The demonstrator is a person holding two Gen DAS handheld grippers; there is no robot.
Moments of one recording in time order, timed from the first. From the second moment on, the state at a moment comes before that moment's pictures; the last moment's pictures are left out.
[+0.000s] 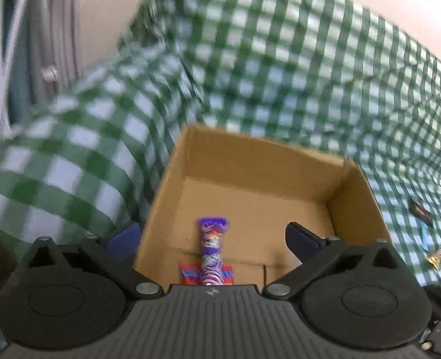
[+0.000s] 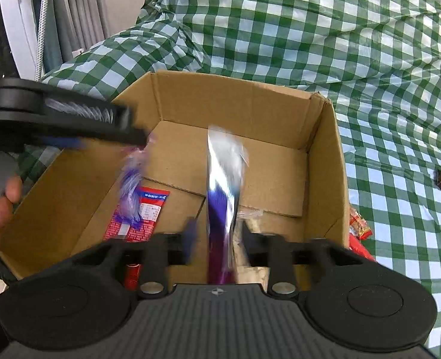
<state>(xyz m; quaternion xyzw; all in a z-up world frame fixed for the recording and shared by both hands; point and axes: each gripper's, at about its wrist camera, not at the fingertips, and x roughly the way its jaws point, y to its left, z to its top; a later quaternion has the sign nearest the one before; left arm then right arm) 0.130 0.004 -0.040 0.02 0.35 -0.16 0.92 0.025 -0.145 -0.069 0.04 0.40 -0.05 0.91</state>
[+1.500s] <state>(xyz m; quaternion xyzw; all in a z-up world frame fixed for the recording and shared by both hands) -0.104 0.093 0.043 0.03 0.33 -0.14 0.93 -0.189 -0.070 0.038 0.06 0.30 -0.07 0.95</state>
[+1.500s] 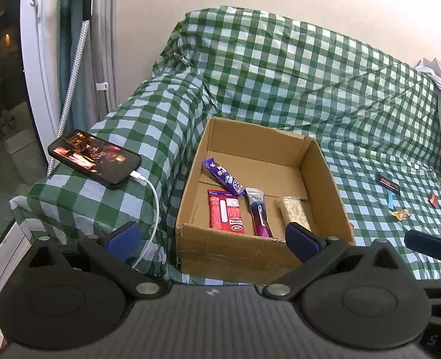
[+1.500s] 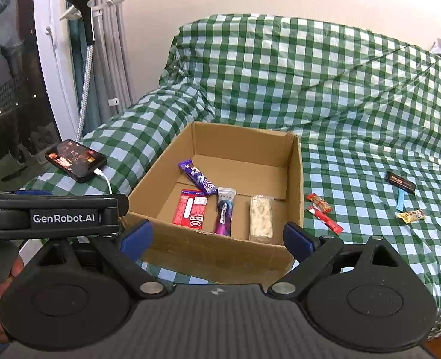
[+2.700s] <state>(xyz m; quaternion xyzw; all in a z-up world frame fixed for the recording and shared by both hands) -0.139 0.095 0.062 0.04 0.30 -0.15 0.94 -0.233 -0.078 0.050 0.08 0.26 -0.08 0.96</state>
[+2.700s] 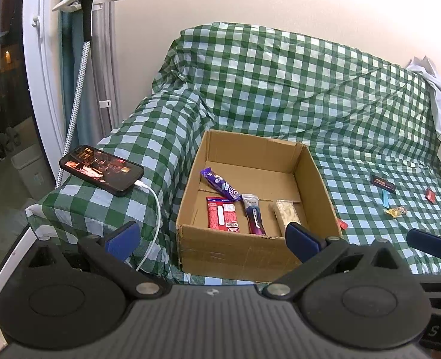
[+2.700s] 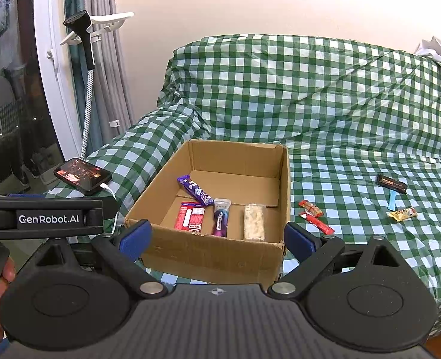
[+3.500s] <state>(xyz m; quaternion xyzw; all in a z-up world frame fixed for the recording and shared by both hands) -0.122 0.083 0.054 0.07 0.32 -0.14 0.93 -0.226 -0.093 0.034 0.12 0.27 -0.08 0.95</state>
